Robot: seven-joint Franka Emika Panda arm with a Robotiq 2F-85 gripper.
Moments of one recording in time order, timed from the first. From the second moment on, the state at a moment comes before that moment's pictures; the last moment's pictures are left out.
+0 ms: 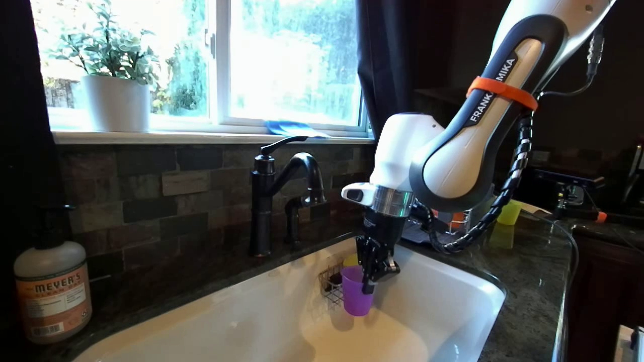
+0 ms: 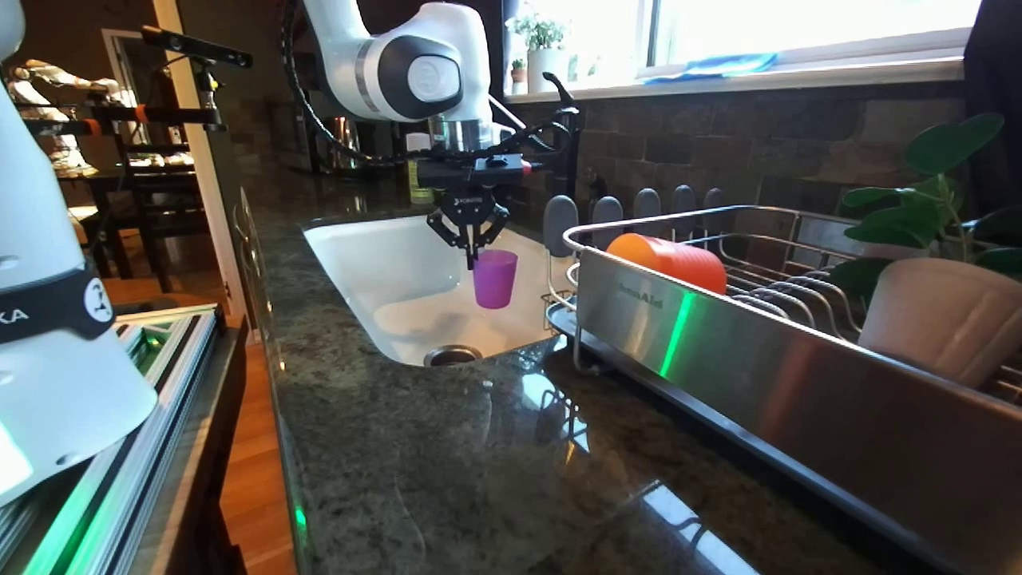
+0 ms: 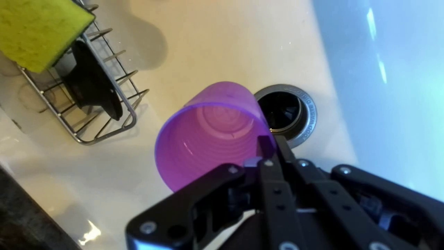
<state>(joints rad) 0.16 0.19 0.21 -2.56 -0.06 2.88 -0.85</state>
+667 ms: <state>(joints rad) 0.18 0.43 0.13 -2.55 -0.16 3.05 -0.58</state>
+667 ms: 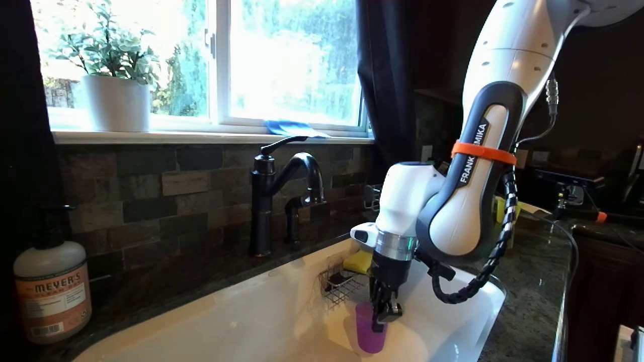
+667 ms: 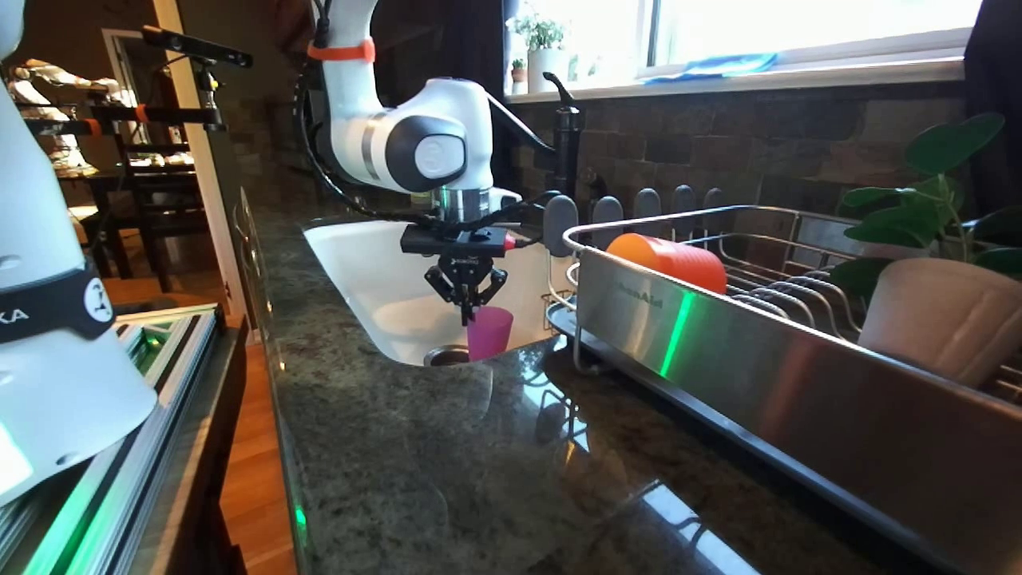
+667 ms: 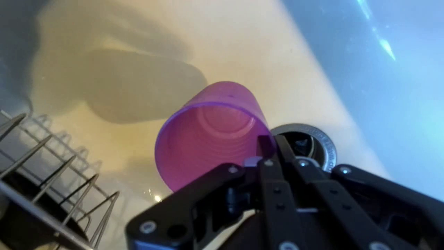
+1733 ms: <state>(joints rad) 0.26 0.60 0.05 -2.44 -0.25 3.05 -0.33</state>
